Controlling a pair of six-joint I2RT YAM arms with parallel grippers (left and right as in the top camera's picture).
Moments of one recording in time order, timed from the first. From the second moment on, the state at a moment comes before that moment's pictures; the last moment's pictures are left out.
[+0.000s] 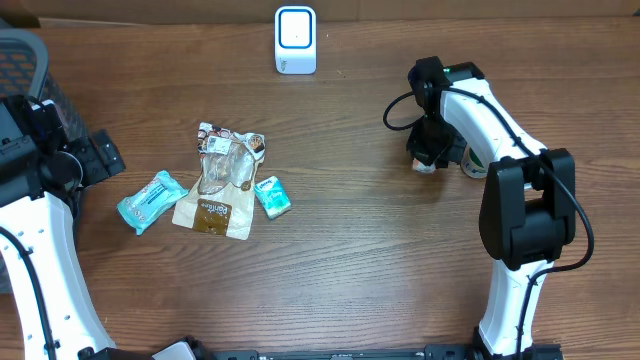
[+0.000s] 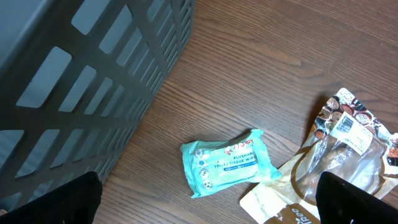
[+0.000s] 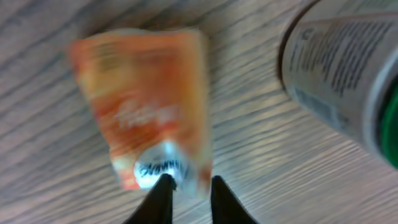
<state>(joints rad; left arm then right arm) 0.47 1.41 1.34 -0.93 -0.01 -0.02 0.20 2.16 1.71 -1.24 0.14 0.63</state>
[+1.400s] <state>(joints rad) 0.47 1.41 1.34 -0.93 -0.01 -0.02 0.65 2.16 1.59 -0.74 -0.50 0.32</state>
